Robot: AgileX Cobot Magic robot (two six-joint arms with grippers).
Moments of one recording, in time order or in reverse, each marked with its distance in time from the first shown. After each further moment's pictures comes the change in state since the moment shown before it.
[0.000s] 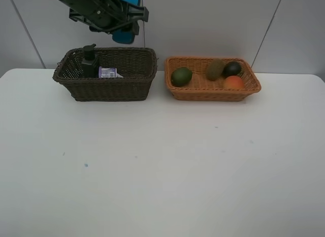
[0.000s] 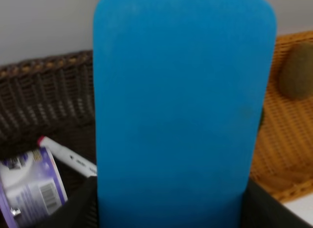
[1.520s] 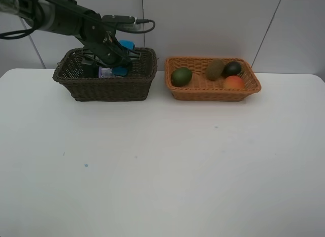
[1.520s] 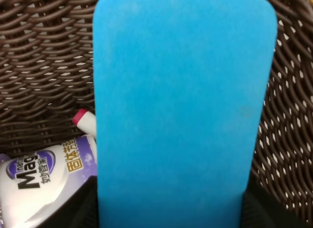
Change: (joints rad) left arm 0.117 0.378 -0.155 -0.016 -0.035 0.061; right arm 0.000 0.000 0.000 0.000 0.000 0.000
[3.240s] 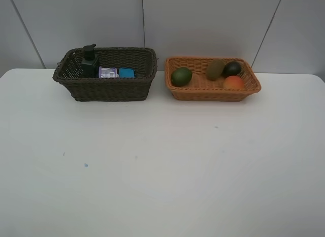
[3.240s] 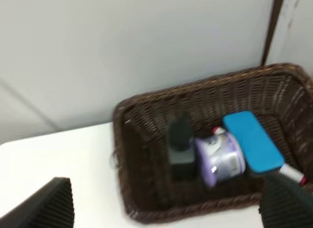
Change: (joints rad) left arm 0.000 -0.729 0.000 0.233 0.605 0.026; right arm 0.000 0.000 0.000 0.000 0.000 0.000
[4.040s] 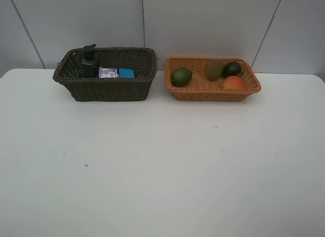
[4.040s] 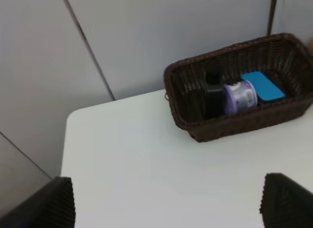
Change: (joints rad) left arm 0.000 -0.788 0.255 -0.108 0.316 0.225; right arm 0.000 0.000 0.000 0.000 0.000 0.000
